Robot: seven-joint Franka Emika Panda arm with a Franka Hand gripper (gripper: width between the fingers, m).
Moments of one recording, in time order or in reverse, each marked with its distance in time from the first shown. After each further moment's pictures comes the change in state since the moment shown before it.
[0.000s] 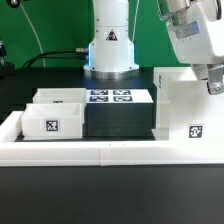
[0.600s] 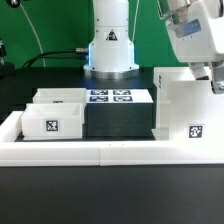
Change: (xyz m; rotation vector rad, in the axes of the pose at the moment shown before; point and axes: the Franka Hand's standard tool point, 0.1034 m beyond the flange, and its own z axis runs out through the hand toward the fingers) arm -0.001 0.001 -0.004 -0.005 -0.004 -0.048
